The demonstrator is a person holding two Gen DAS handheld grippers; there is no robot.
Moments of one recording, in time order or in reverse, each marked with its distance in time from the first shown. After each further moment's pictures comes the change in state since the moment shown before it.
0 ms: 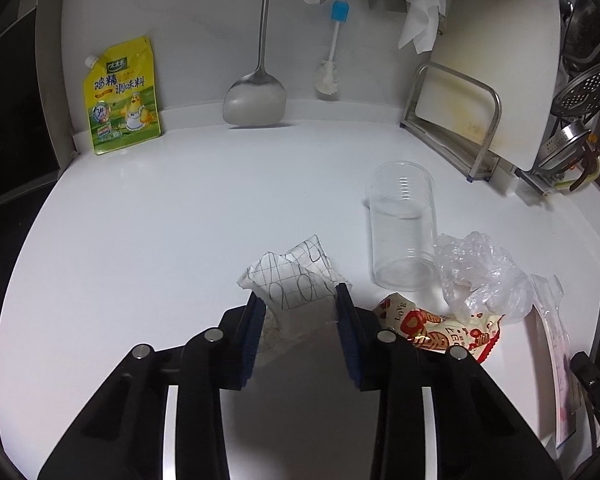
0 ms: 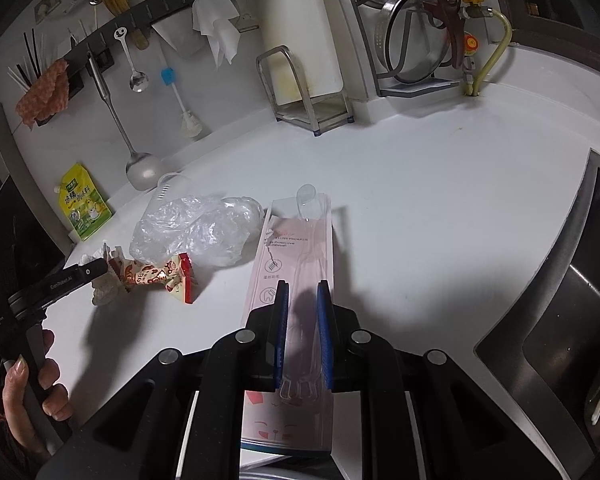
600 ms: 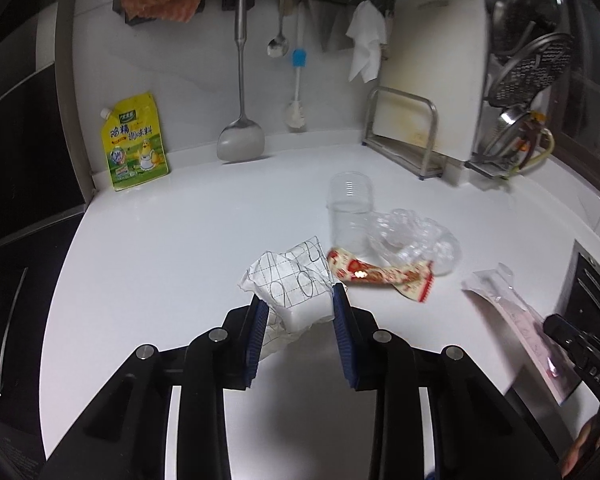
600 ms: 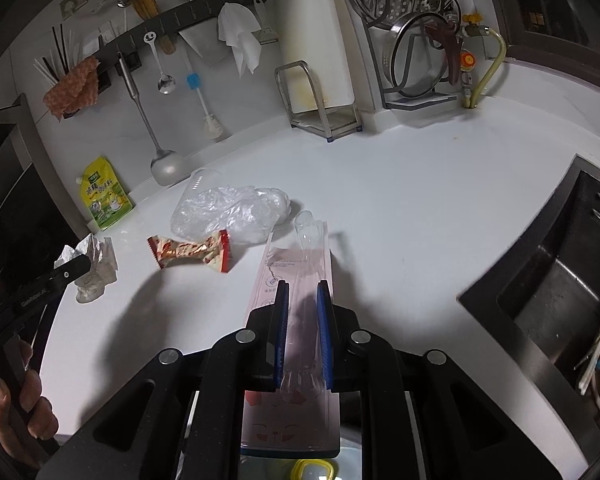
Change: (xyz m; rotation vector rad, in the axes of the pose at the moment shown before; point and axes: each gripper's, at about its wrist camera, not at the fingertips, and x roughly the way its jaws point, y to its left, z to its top) left arm -0.104 -0.012 -0.043 0.121 -0.108 -0.036; right arm -0.057 0.019 -0.032 -0.031 -0.016 0.011
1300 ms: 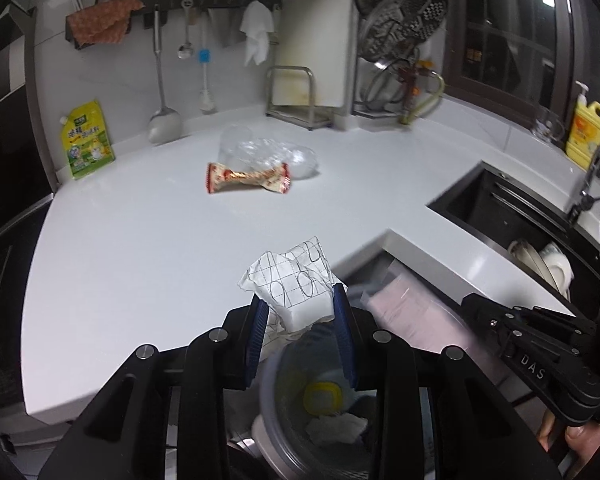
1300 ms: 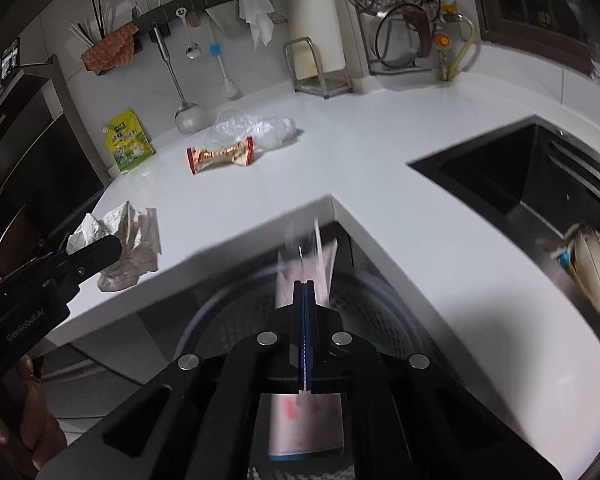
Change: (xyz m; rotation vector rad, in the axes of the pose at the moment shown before) left arm -0.114 -0.080 -0.116 0.160 0.040 -0.195; right arm -0.105 0.003 -0.119 -0.022 0.088 -0.024
